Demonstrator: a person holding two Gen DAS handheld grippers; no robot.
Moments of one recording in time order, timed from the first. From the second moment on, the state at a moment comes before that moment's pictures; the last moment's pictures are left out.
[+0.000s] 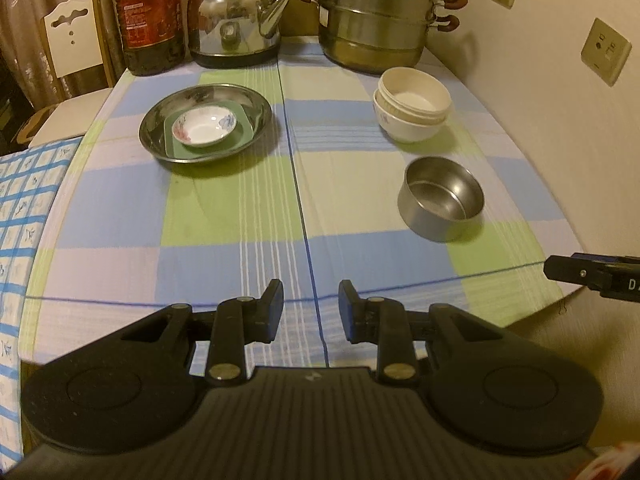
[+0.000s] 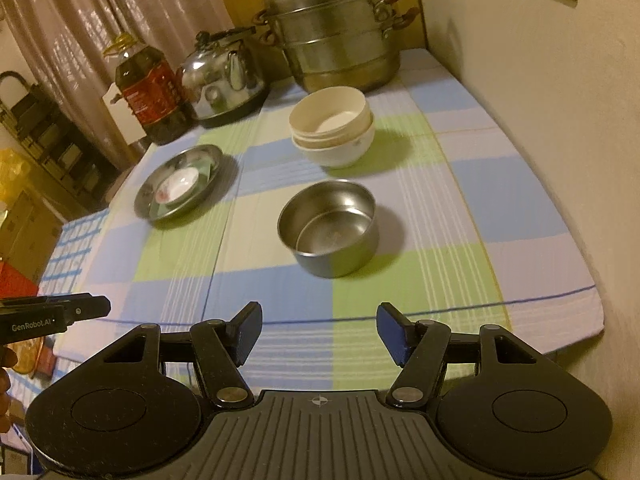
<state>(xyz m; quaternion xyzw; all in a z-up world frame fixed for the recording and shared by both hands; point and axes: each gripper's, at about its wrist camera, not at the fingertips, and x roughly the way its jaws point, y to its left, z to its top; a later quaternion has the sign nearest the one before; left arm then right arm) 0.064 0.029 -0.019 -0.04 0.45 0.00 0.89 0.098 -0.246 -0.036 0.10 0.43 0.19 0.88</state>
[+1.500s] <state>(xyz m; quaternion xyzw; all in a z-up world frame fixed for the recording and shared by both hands) 0.102 -0.042 -0.029 0.01 0.44 -0.13 0.89 0.110 -0.261 -0.048 0.10 0.45 0.16 0.87</state>
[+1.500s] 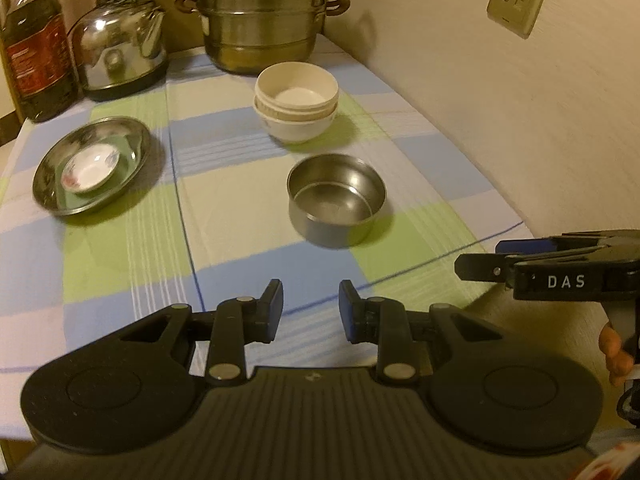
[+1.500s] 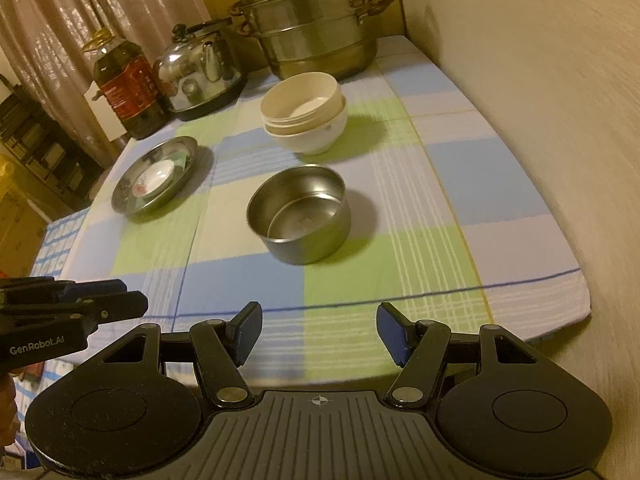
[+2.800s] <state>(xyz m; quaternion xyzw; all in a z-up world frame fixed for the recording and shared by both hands) 0.268 -0.061 -0.109 0.04 0.50 -0.18 0.85 0.230 -0.230 -0.107 0.14 0.47 0.09 0.87</state>
